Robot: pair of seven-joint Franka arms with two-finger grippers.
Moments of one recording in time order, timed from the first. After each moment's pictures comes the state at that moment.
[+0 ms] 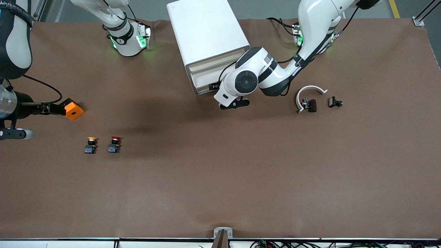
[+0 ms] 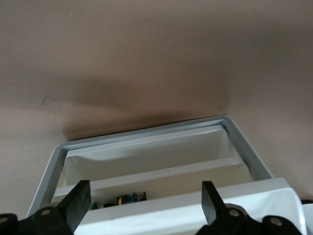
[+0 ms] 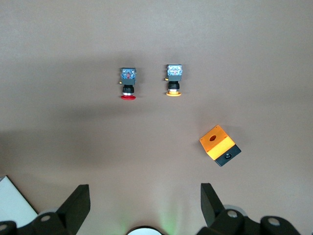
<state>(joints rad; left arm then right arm) -0.25 0.57 -0.64 -1.74 -0.20 2.05 -0.92 -0.02 0.27 -0.02 -1.38 -0.06 1.40 -0.01</state>
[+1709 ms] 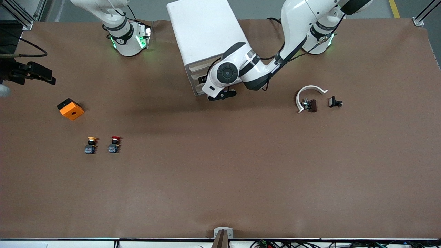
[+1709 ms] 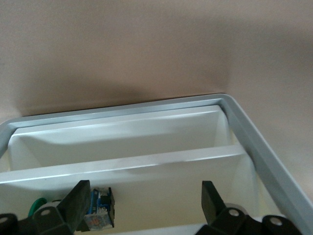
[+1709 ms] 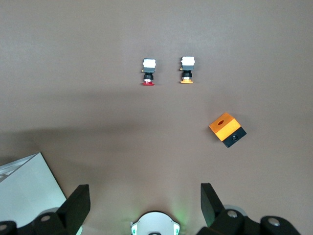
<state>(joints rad) -0.38 0.64 -0.63 -1.75 -0.19 2.15 -1.06 0.00 0.02 -0.02 -1.48 0.00 1.35 -0.01</state>
